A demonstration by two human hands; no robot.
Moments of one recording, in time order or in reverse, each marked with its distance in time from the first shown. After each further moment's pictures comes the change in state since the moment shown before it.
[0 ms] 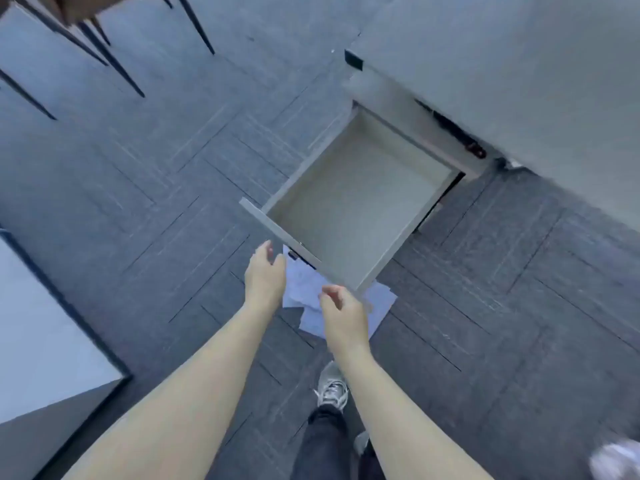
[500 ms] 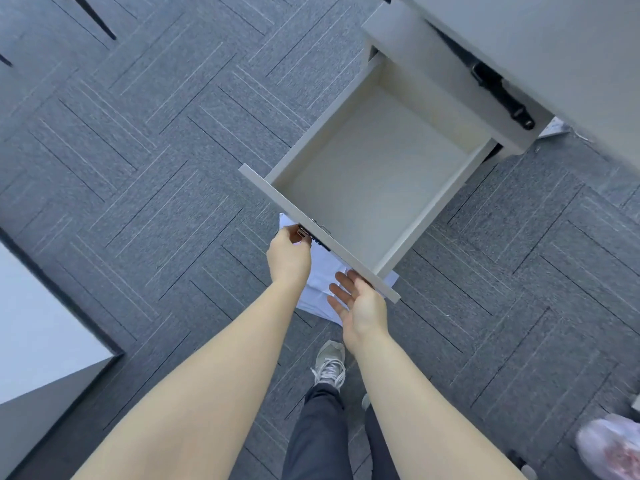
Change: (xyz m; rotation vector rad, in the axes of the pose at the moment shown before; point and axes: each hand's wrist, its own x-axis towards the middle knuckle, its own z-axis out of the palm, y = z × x) left_hand 0.055 -0.014 0.058 -0.049 0.023 -0.079; right_hand 0.071 0.022 0.006 0.648 0.146 0.391
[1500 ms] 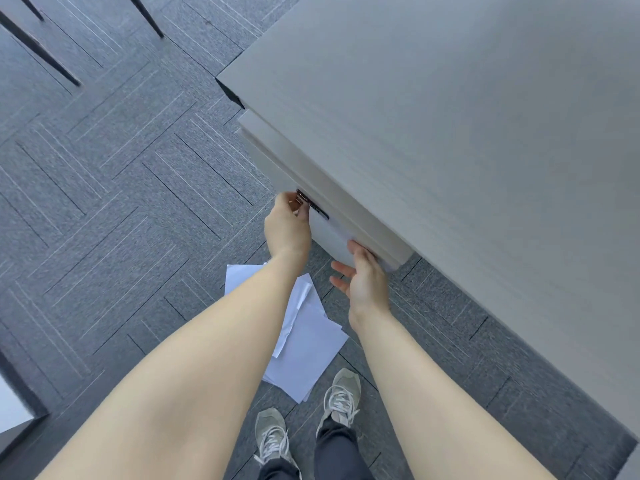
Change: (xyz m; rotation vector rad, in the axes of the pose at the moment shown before) left_hand 0.078 0.202 0.202 0.020 0.168 0.221; right_hand 0.112 -0.269 -0.027 -0.213 -0.138 -0.313
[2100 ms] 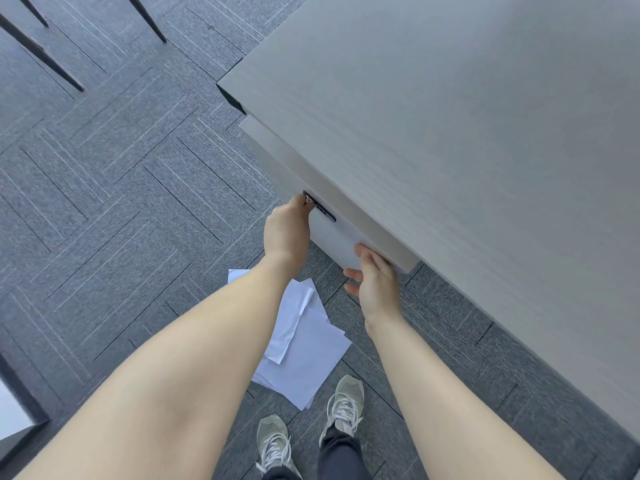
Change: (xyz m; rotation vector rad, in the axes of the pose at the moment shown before) left_hand 0.023 -0.008 -0.002 0.403 -0.098 0.301; right_hand 0.014 0.000 -0.011 -0.185 -0.021 -0.085
